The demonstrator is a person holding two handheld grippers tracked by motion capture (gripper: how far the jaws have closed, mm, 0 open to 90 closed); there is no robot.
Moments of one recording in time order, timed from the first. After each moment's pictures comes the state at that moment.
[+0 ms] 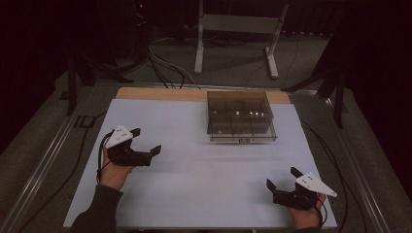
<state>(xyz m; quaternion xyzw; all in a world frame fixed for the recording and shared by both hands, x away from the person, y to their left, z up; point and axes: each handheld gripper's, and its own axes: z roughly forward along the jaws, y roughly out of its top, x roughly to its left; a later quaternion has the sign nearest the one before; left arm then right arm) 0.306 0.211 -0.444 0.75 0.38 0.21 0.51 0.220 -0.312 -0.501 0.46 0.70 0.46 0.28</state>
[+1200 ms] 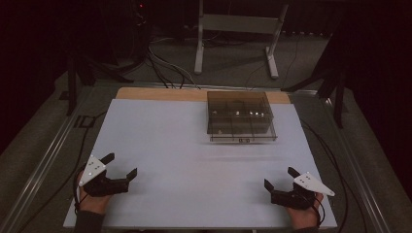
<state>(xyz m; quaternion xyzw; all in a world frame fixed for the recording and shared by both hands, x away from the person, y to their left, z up) 0.246 0.263 -0.496 0.71 0.41 0.27 0.50 0.221 -0.307 -0.502 0.46 0.71 0.47 0.28</state>
